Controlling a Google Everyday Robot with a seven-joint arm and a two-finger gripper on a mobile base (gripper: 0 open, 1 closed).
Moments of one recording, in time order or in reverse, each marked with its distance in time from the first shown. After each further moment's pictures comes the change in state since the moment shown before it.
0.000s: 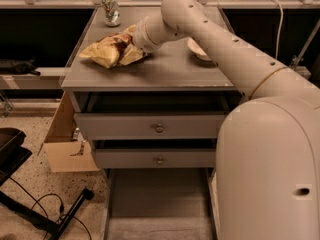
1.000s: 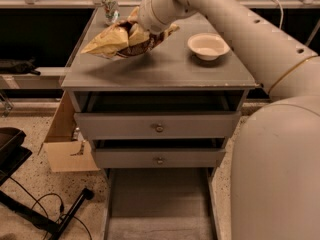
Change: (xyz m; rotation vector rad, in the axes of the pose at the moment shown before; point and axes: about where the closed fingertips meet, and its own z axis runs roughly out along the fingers) arm -0.034 -0.020 -0.068 0.044 0.044 -0.099
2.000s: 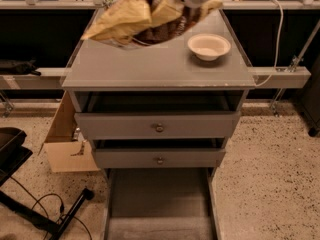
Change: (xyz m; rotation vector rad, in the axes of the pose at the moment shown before) arm -0.077 0.042 -0.193 0.107 0.047 -0.058
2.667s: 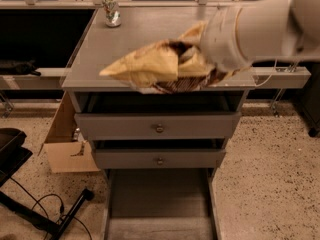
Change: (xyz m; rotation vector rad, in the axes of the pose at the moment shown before) arm 0.042 0.104 -0.051 0.024 -0.017 0.224
